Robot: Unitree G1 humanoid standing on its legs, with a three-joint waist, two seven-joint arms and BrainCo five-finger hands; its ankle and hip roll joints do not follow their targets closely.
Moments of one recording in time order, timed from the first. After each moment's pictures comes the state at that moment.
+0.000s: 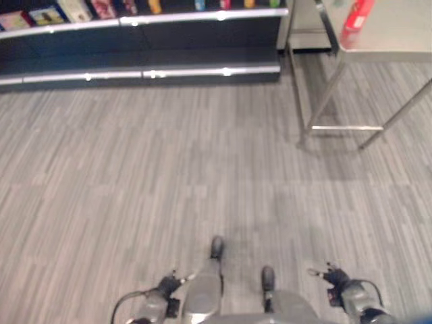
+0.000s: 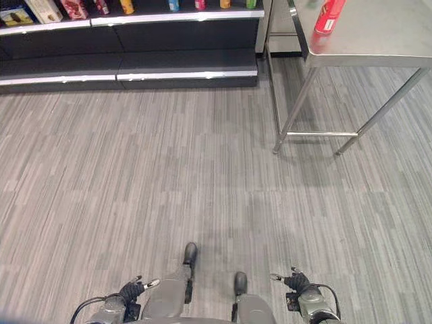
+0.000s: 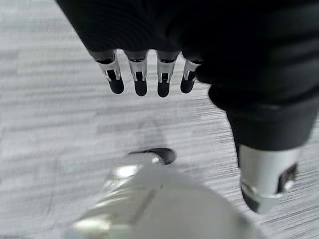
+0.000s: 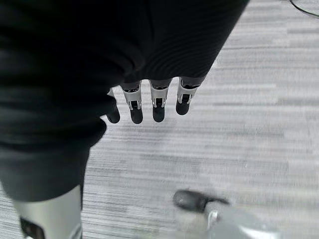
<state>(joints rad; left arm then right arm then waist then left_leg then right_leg) -0.06 0.22 -0.20 1.21 -0.16 -0.08 0.05 -0.10 -0.34 0.19 1.20 0.15 -0.03 -0.03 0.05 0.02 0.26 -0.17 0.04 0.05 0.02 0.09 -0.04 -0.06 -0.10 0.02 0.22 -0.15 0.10</state>
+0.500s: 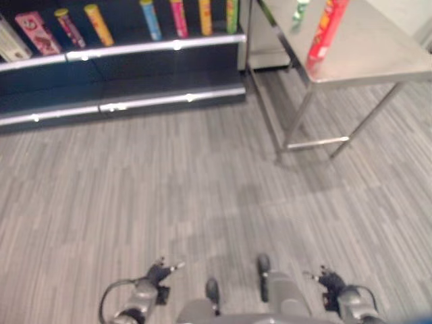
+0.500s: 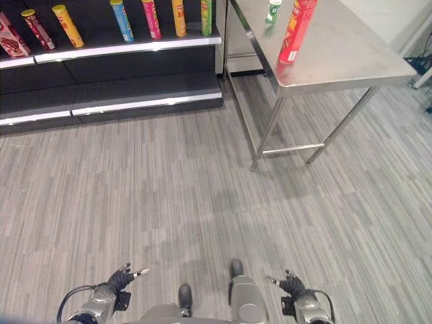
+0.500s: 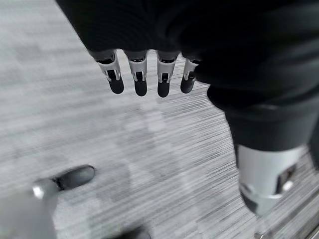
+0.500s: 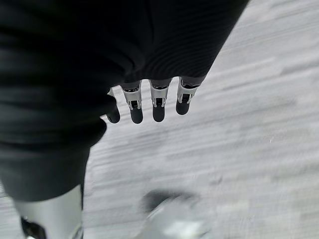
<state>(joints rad) -0.09 0.26 -0.20 1.18 -0.18 -0.08 0.06 -0.03 -0.30 0.18 1.19 0.20 -0.03 -0.04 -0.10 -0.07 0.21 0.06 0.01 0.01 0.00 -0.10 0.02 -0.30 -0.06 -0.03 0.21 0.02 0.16</state>
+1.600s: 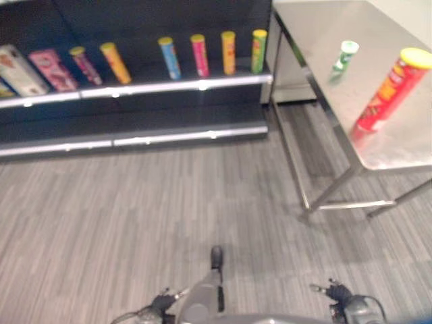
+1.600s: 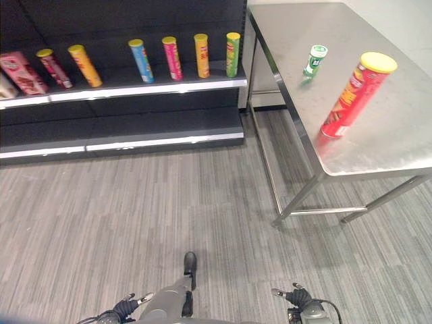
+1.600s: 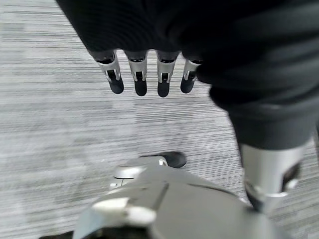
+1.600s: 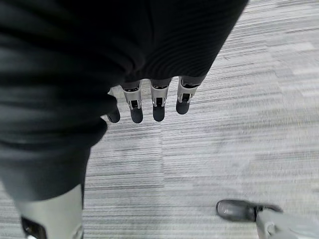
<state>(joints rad) 0.01 0.22 -0.15 1.22 -0.23 -0.07 0.04 -0.06 -0.32 0.22 1.21 0.16 -0.03 -0.03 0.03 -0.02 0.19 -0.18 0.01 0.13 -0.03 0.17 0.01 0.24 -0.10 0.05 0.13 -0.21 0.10</state>
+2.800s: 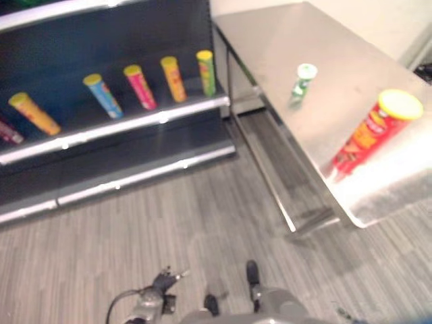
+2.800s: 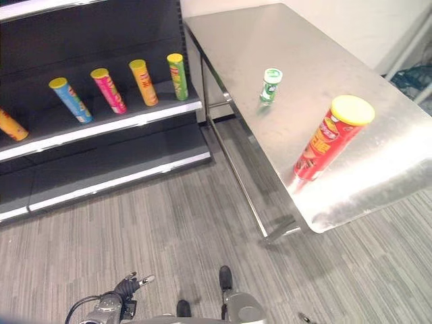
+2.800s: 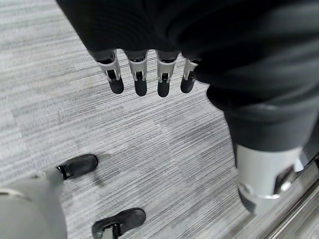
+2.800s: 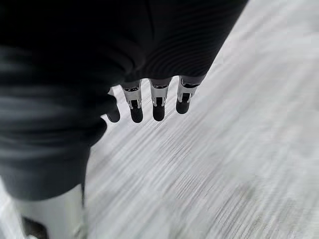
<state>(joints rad) -0.06 0.25 -0.19 1.18 -0.22 -0.08 0.05 0.09 -0.37 -0.25 1.36 0.39 -0.02 -0.08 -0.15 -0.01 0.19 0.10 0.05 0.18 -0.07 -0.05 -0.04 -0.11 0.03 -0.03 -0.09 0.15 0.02</state>
